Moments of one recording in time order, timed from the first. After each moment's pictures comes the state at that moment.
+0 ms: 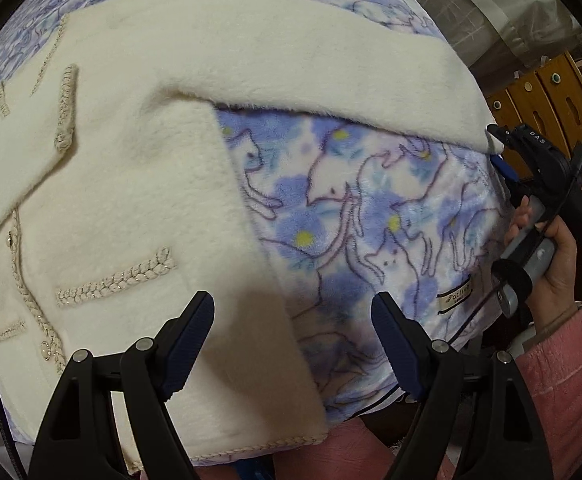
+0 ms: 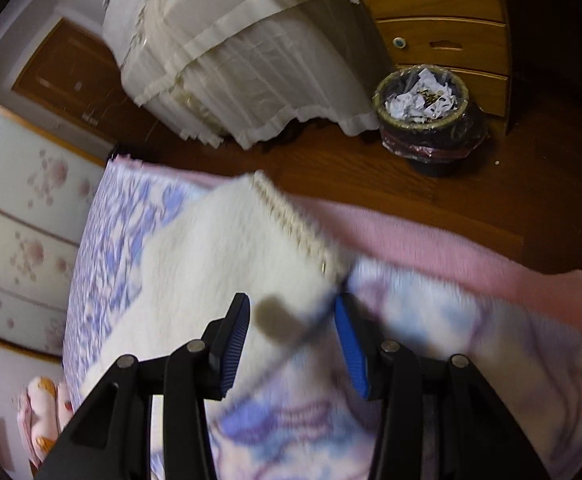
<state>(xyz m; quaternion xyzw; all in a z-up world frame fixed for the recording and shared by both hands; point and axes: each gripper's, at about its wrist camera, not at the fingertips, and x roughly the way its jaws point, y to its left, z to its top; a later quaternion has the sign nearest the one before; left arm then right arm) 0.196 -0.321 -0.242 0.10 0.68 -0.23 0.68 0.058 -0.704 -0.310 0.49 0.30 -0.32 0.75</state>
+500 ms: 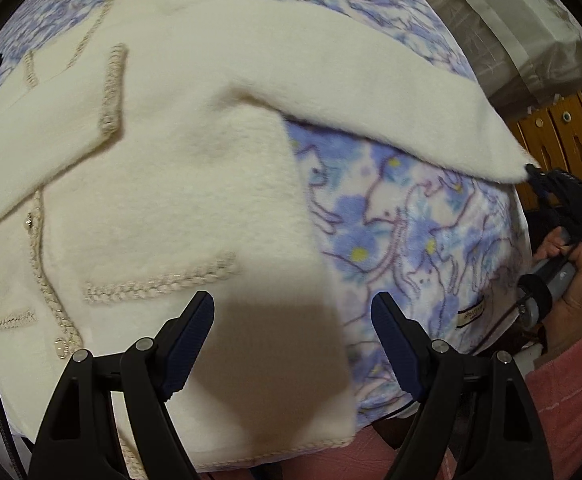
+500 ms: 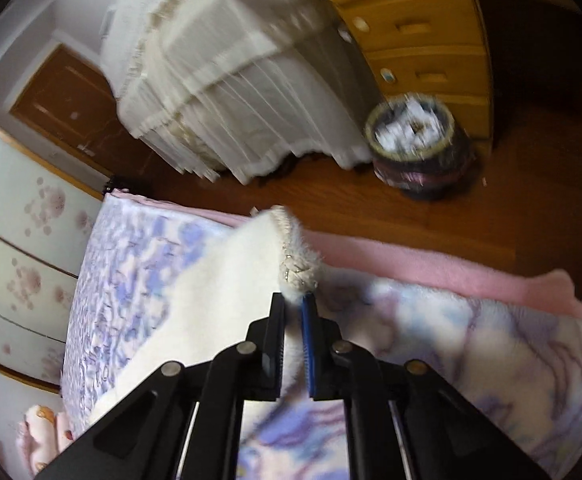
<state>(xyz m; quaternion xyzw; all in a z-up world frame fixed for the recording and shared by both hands) 0.221 -0.262 -0.246 0.05 0.68 -0.21 0.70 0.060 -0.683 -0.263 0.47 0.26 -0.36 0.76</state>
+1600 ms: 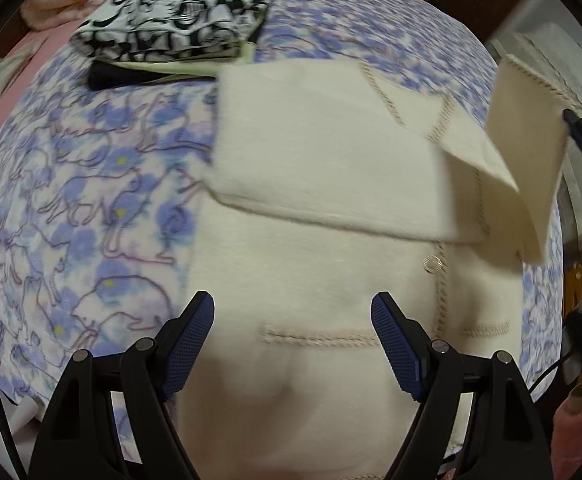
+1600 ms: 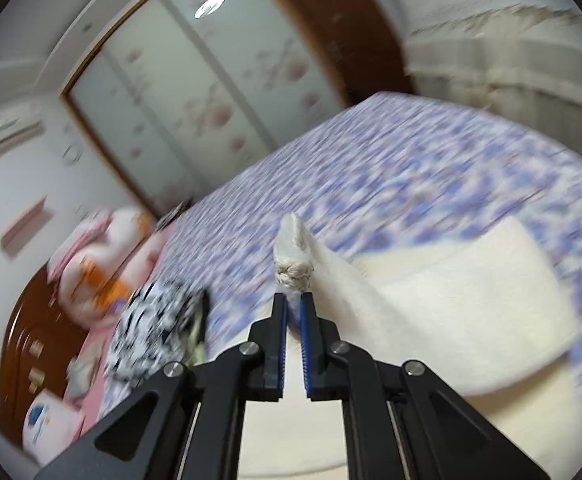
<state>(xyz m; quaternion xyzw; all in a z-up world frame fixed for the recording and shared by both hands) 0.301 0.196 -0.213 -0.09 0.61 -0.05 0.79 0.322 -0.194 -0.130 0.27 0.29 -0.02 0.92</state>
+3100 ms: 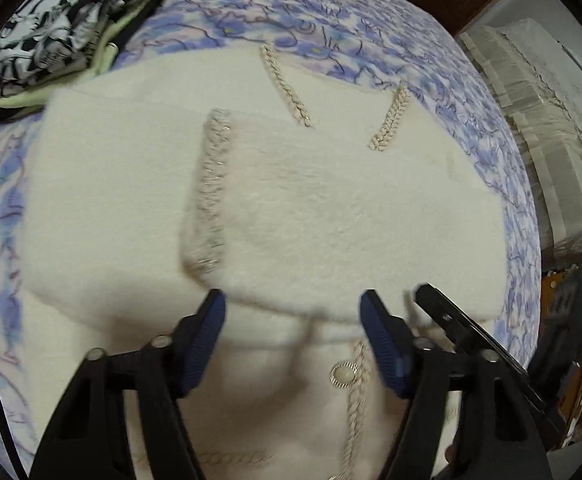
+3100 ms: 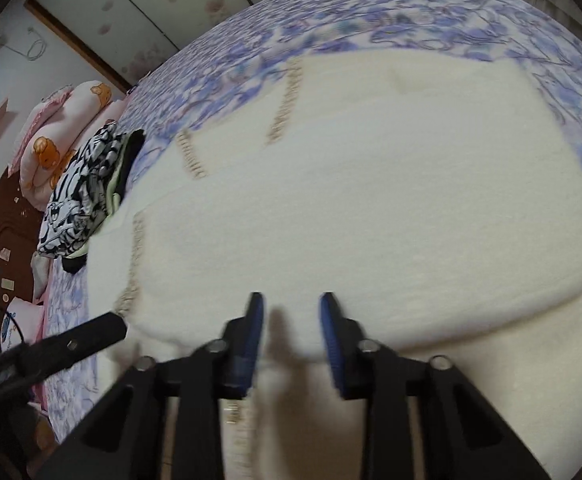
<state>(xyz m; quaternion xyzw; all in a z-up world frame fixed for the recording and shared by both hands) 0.414 0.042 -0.281 -0.12 0.61 -0.12 0.78 0.329 -0.234 -0.297 0.23 0.52 0.01 0.82</state>
